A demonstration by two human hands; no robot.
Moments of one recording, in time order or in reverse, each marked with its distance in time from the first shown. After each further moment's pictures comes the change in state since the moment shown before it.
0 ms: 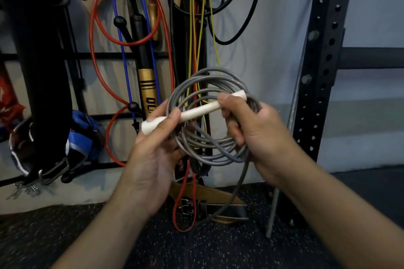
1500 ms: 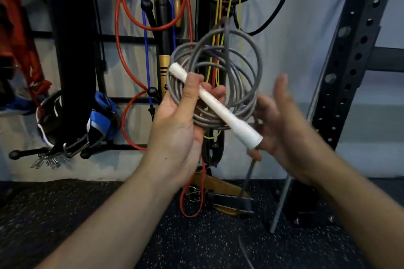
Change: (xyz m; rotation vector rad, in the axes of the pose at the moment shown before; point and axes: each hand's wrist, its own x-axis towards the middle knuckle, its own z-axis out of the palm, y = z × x) left_hand 0.000 0.011 0.017 -0.183 -0.077 0.136; right_hand -0.004 0.005 -0.007 0.004 -0.280 0.144
